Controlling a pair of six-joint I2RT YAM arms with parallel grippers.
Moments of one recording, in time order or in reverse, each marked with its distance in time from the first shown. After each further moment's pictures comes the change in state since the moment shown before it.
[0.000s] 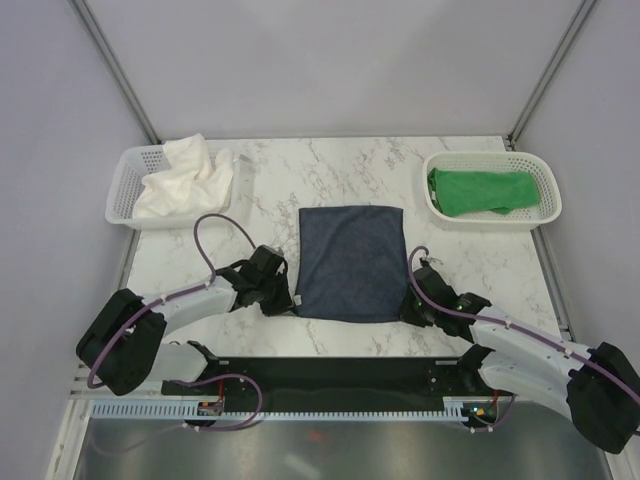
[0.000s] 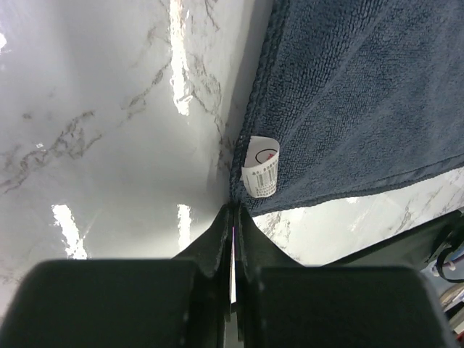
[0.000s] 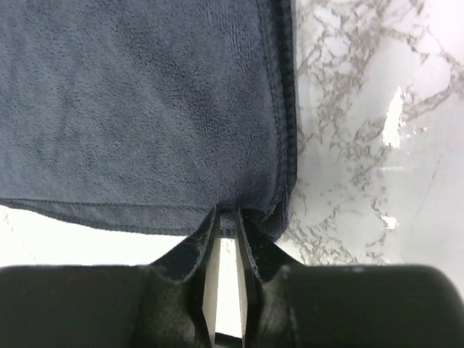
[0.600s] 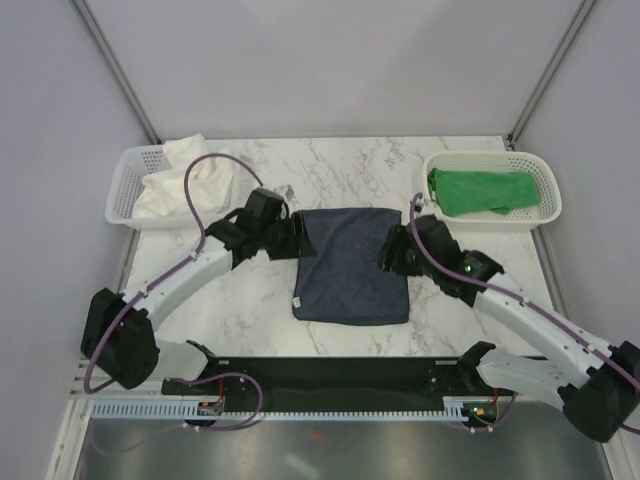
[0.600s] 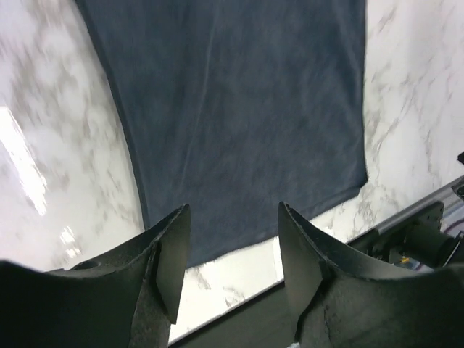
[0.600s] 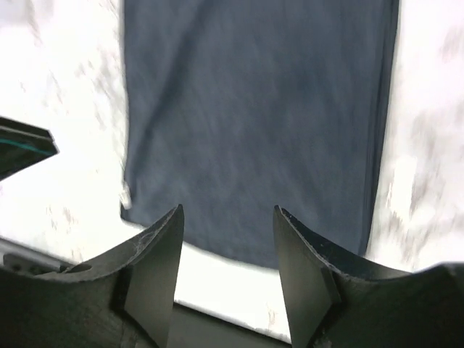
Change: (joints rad) left arm 0.064 0.002 0.412 -0.187 -0.001 0.199; right arm -0.018 0.049 0.431 -0.152 0.024 -0.153
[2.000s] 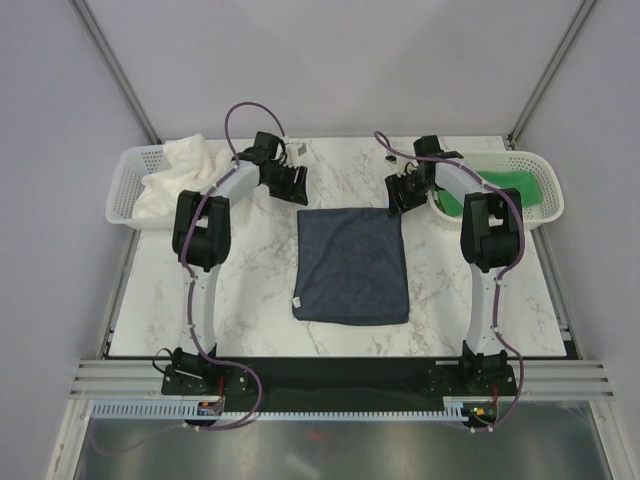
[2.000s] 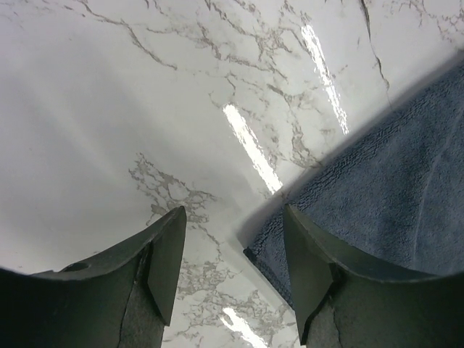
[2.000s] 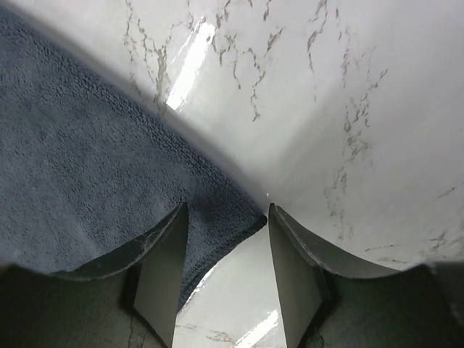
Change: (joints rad) left arm 0.324 0.982 0.901 -0.059 0.266 0.704; right arm -0.543 1.224 0.964 -0.187 -0.539 -1.007
